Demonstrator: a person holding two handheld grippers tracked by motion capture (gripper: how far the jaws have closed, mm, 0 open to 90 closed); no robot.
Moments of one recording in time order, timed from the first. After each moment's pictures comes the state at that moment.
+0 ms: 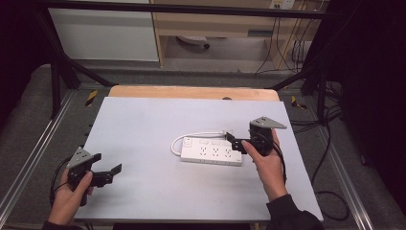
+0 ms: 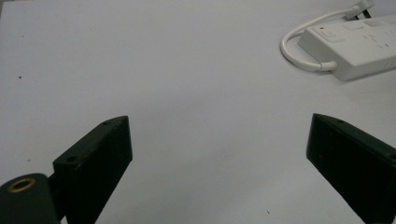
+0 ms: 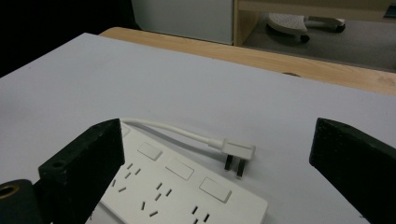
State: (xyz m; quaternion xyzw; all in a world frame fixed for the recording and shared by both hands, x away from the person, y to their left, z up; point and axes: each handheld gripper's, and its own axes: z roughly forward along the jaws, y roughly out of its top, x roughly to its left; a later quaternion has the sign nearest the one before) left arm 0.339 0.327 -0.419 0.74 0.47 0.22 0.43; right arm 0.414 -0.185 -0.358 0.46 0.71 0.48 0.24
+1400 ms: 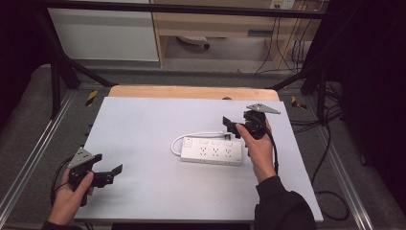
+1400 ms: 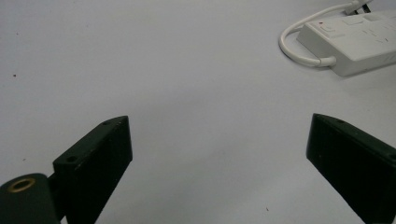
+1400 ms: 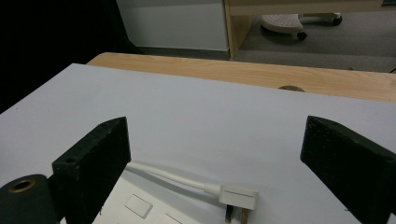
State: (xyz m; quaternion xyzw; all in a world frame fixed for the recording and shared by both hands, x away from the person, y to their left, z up) left arm 0.339 0.325 -0.420 0.74 0.46 0.22 0.43; right arm 0.462 -0.177 -0.359 0.50 0.68 0.49 0.22
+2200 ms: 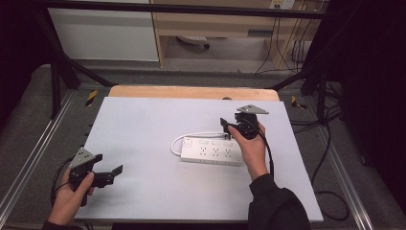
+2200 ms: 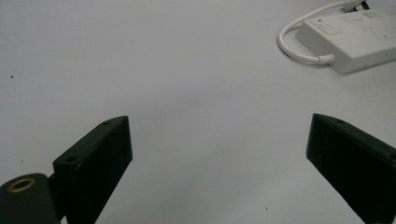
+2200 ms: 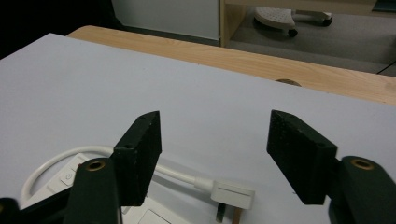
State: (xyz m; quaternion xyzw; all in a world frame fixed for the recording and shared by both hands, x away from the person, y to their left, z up) left arm 0.339 0.324 -0.420 0.75 0.46 0.22 0.43; right arm 0.470 -0.157 -0.373 0.48 0.71 0.45 0.25
